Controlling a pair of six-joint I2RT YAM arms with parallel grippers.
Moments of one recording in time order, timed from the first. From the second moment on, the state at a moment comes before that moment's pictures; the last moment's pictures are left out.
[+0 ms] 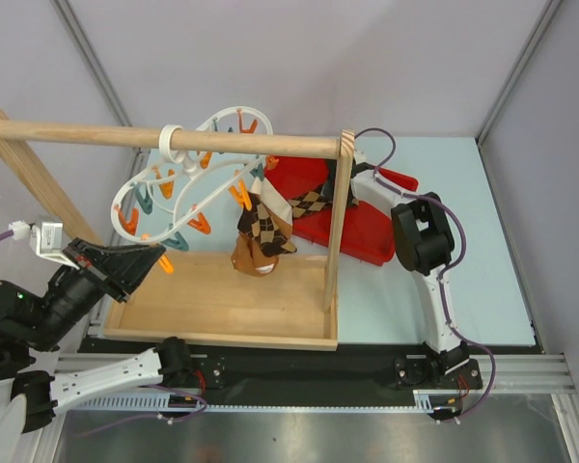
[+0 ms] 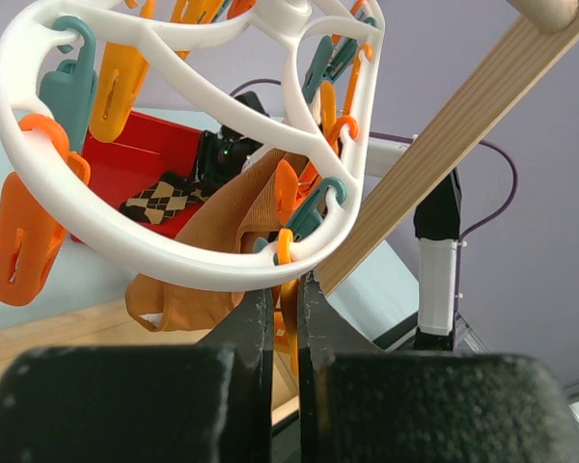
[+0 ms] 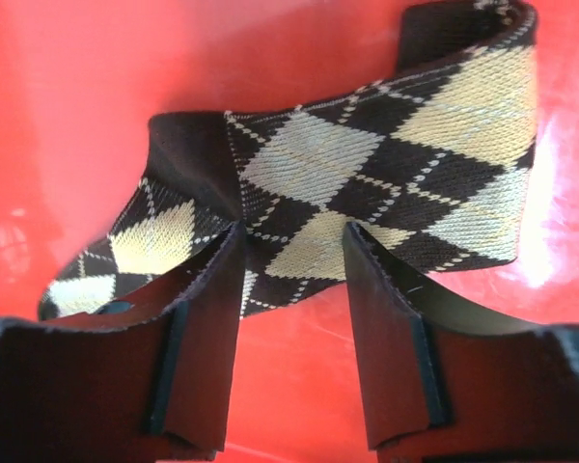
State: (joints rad) left arm -1.15 0.41 1.36 -0.88 -0.52 -0.48; right arm 0.45 2.28 1.81 -0.50 0.26 0.75
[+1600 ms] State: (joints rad) left arm -1.15 0.40 1.35 -0.87 -0.49 -0.48; right arm 0.46 2.02 1.54 -0.63 0.25 0.07
